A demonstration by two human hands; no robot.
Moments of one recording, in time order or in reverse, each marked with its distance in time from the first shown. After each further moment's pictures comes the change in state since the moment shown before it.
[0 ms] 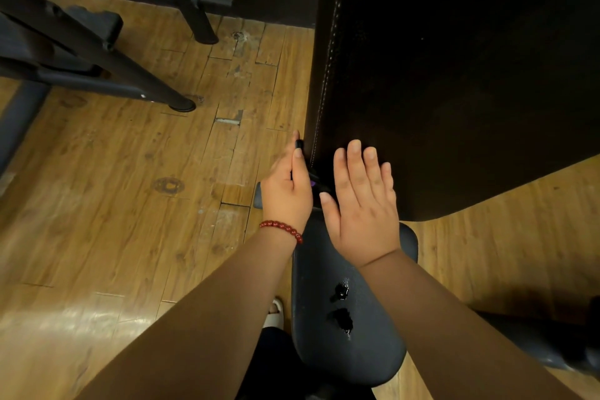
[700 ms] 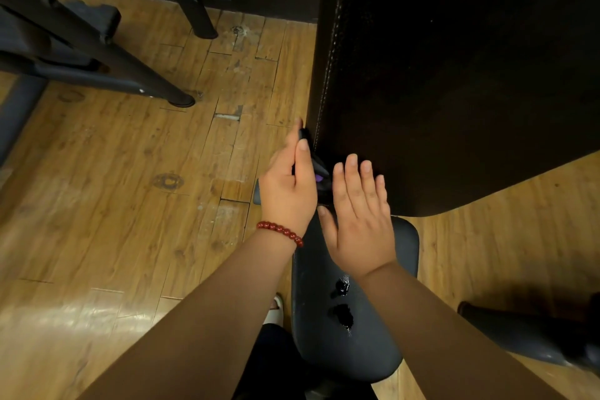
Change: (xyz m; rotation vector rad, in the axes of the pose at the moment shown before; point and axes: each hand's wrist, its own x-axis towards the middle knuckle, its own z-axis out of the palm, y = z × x) left_hand -0.009 0.007 -0.004 -0.028 0.028 0.099; right_hand -0.028 -0.006 0.011 0.034 -0.125 0.062
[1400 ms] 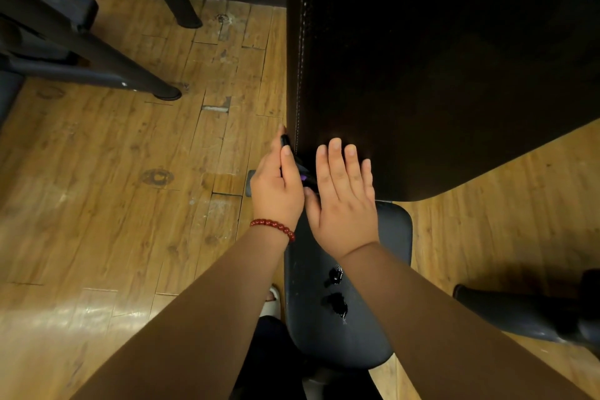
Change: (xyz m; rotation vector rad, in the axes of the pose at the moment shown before) left_hand -0.008 -0.043 0.017 0.101 -0.029 -0.030; right_hand 0.000 0.000 0.020 -0.048 0.052 0.049
